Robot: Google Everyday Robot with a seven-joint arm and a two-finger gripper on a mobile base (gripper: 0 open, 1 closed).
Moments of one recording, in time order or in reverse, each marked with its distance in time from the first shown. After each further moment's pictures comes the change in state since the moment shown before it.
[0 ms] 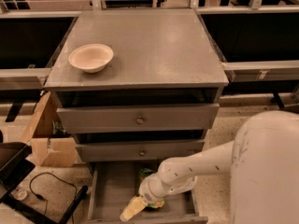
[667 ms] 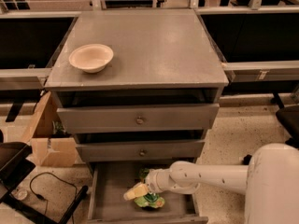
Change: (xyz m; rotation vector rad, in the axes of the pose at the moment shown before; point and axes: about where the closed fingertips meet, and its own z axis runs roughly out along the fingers) arm -0.004 -0.096 0.049 0.044 -0.267 0.162
